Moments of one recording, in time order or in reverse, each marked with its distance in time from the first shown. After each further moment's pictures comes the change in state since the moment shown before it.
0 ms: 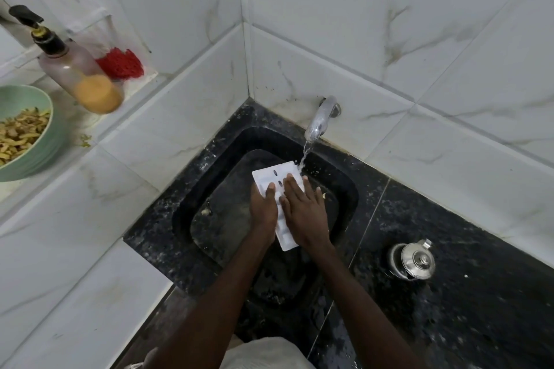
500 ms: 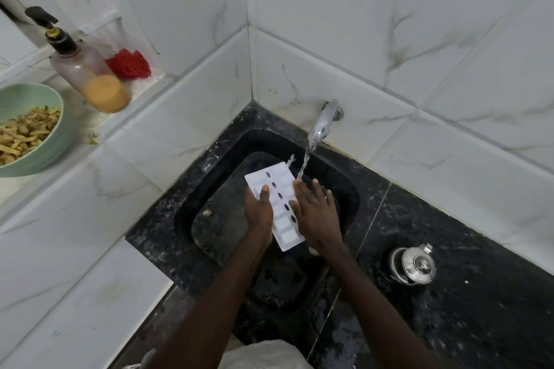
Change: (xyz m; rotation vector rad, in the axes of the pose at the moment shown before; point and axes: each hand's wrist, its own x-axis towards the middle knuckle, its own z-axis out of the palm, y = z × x) left_hand 0.005 -0.005 -0.007 -0.100 0.070 -0.100; right_hand -0.003 0.023 -0.004 -0.040 -0.040 -0.017
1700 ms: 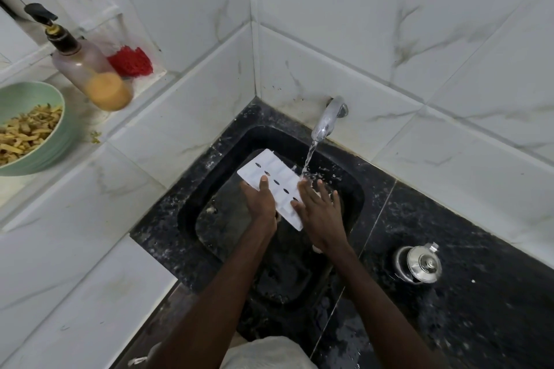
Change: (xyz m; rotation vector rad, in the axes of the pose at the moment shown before) left_hand 0.020 0.003 0.011 -0.175 0.116 -0.007; right_hand -0.001 0.007 0.003 0.049 -0.021 0.002
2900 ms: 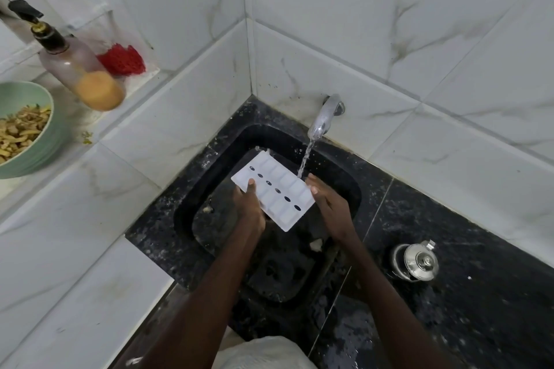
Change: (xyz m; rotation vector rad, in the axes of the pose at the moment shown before) left_hand 0.011 0.000 -0.019 -0.112 -0.033 -0.167; right_hand 0.000 0.021 -0.019 0.799 0.206 0.062
